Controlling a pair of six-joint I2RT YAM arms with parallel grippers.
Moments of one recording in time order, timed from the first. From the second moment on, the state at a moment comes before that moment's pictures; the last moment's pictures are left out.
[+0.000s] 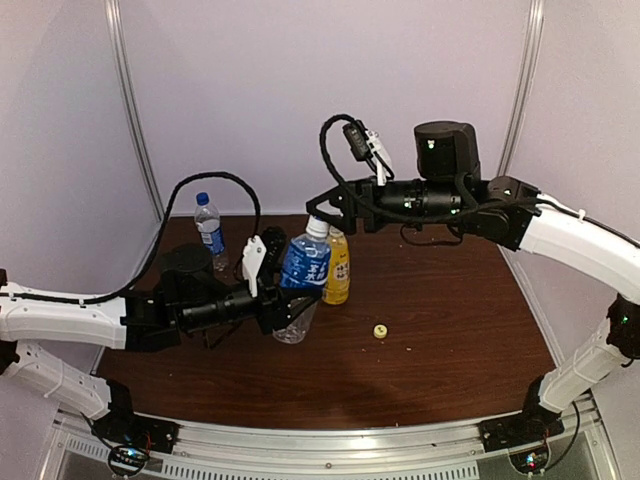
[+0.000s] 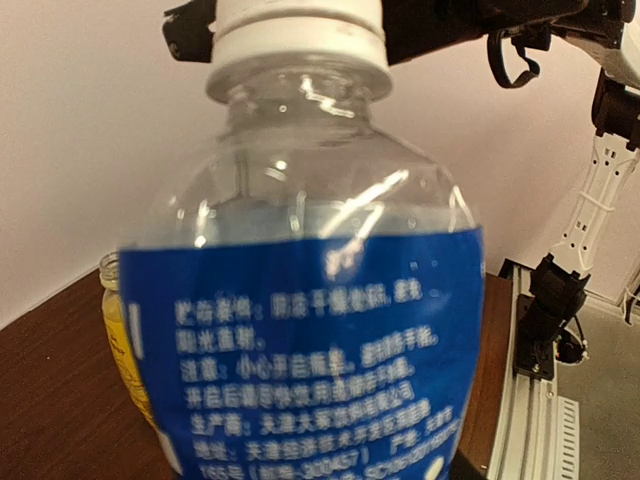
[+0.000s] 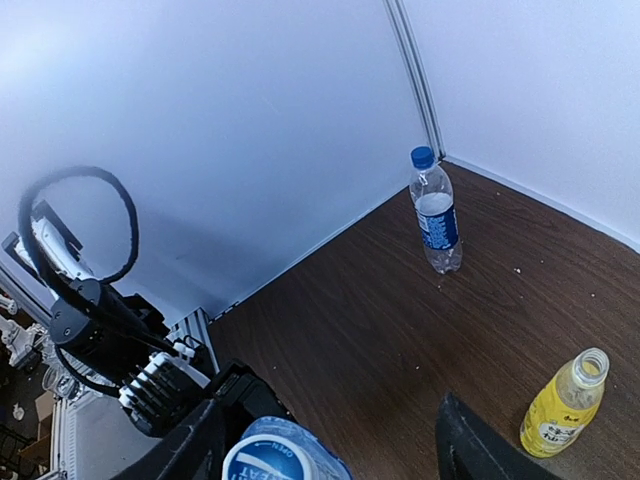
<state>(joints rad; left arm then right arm) -1.11 1.21 0.72 0.38 0.02 -0.09 0.96 1.45 1.52 -0.30 -0.20 0.34</state>
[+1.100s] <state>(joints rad) -1.11 1.21 0.73 0.36 -0.07 -0.09 0.97 1.49 1.50 -0.27 -0.30 0.37</state>
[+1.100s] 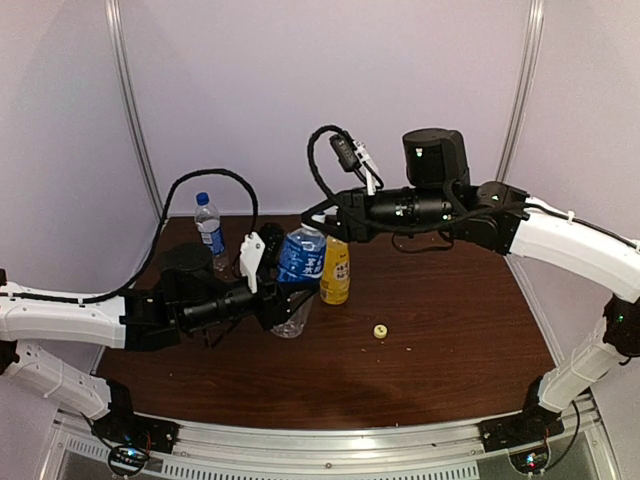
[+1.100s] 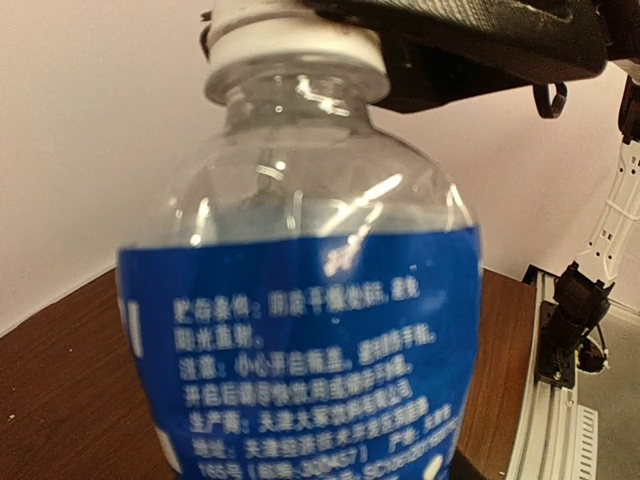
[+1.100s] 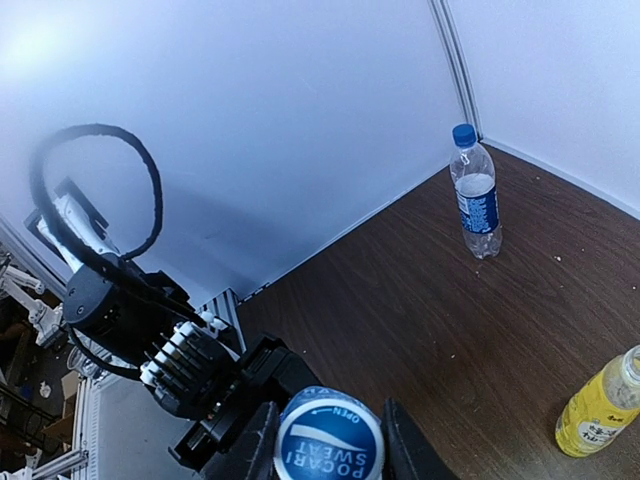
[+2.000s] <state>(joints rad) -1.10 1.18 0.67 0.53 0.47 -0.15 0.91 1.45 1.49 -0.29 -0.89 -0.04</state>
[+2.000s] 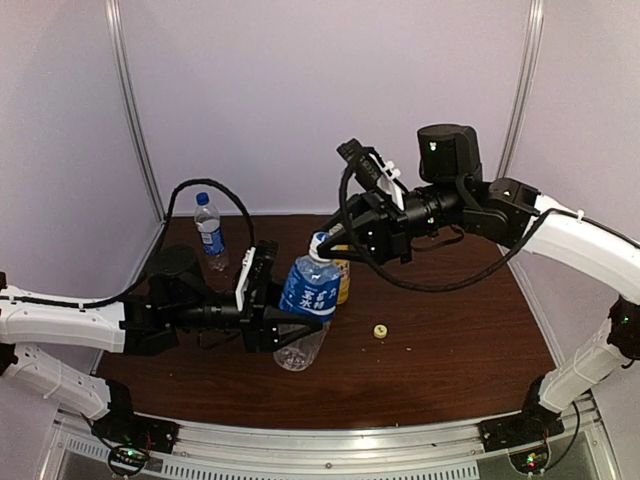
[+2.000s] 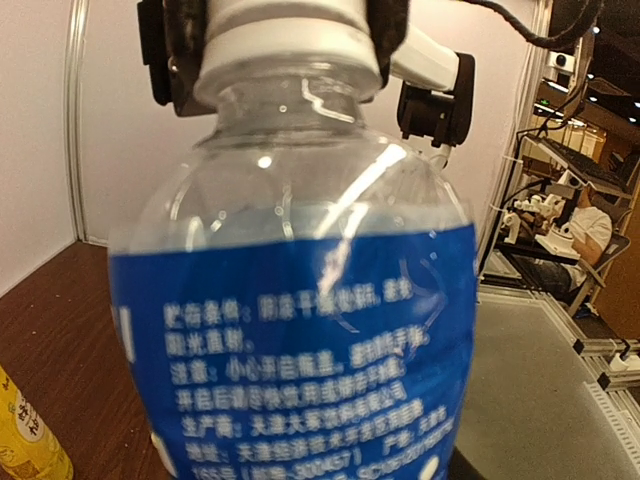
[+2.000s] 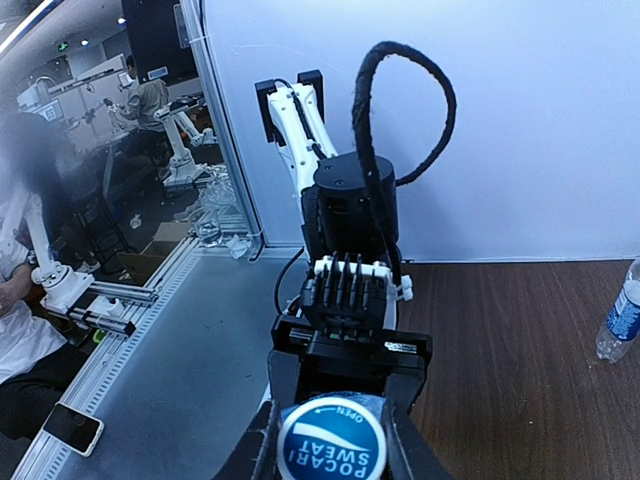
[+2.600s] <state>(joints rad) -1.11 1.20 0.70 0.40 0.17 -0.07 0.92 1.40 1.48 -0.24 -0.46 0.27</state>
